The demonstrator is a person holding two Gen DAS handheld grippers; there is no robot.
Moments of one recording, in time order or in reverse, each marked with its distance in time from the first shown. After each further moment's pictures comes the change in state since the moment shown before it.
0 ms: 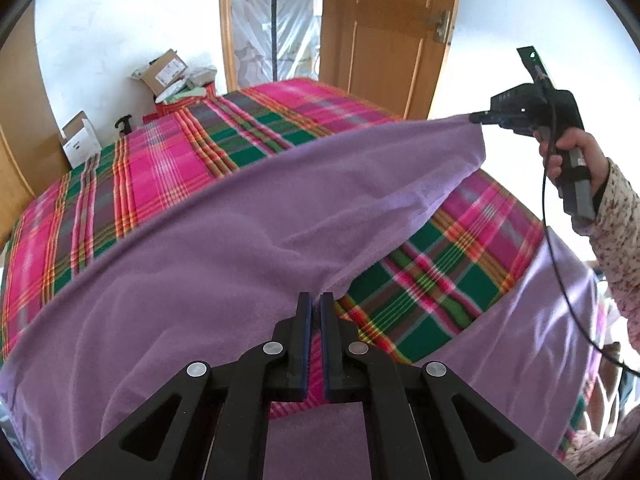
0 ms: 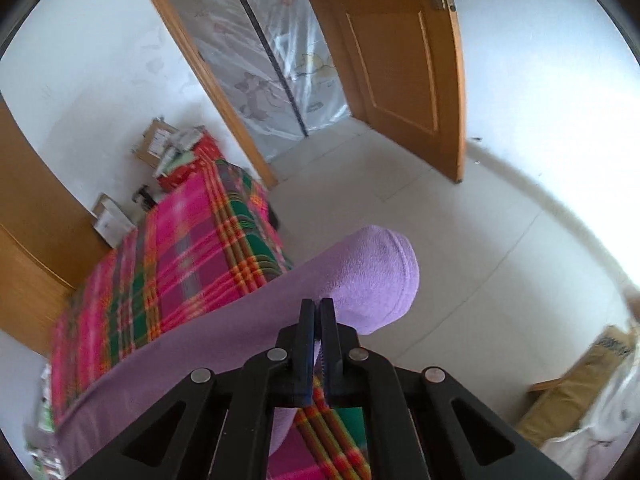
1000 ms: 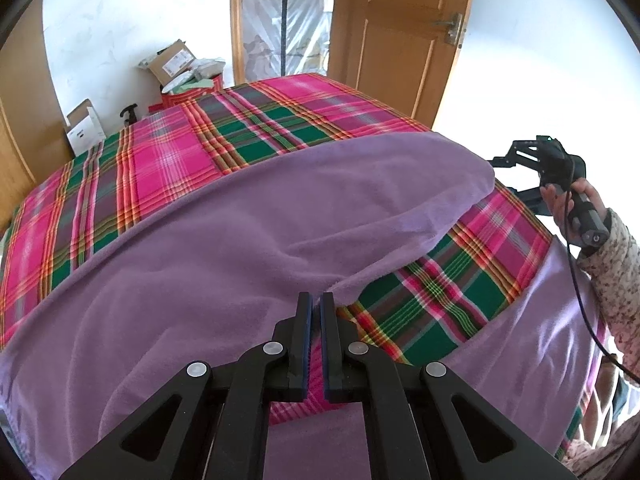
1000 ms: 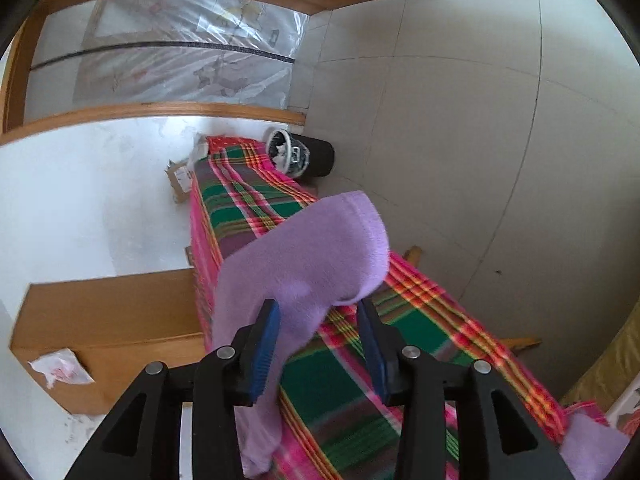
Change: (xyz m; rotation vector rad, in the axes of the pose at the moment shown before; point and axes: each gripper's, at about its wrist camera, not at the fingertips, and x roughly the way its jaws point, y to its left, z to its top) left arm 0.008 0.008 0.004 -0.042 0.011 0.003; right arm 0.090 -0.128 -0.059 0.667 0.337 0.543
